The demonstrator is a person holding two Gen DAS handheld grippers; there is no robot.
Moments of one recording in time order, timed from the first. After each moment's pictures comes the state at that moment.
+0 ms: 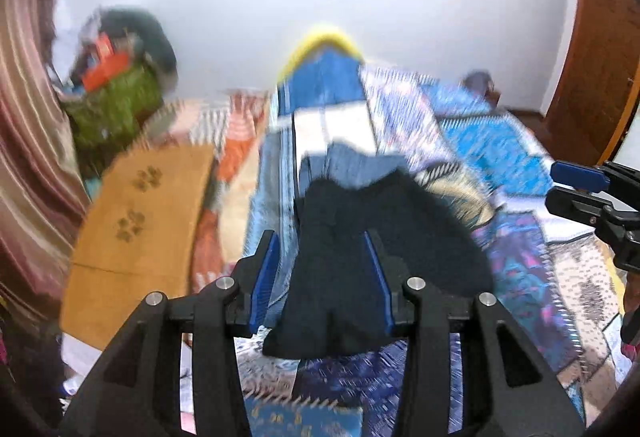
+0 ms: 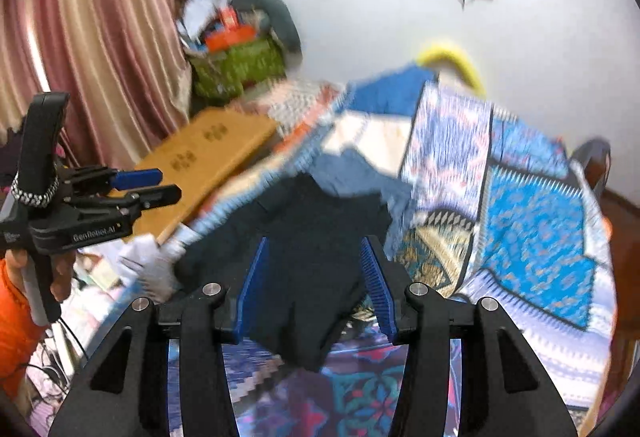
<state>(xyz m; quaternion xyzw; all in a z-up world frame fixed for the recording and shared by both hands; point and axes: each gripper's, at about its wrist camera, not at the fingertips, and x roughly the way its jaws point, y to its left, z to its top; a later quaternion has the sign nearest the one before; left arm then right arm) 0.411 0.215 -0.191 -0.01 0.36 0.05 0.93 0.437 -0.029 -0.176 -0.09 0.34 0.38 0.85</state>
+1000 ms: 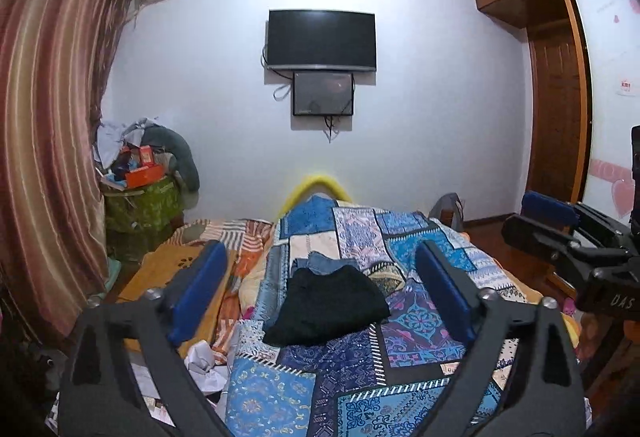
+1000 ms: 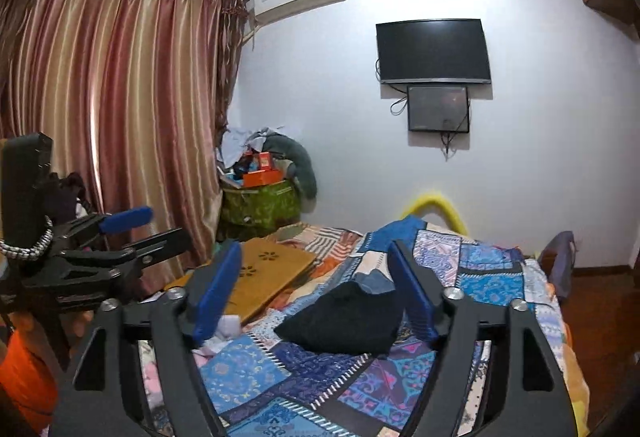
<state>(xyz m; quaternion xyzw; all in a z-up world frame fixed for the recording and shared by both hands) 0.135 0.147 -0.075 0.00 0.11 0.05 0.99 0.200 -0.087 -0.068 -0.03 0.10 0.38 0.92</state>
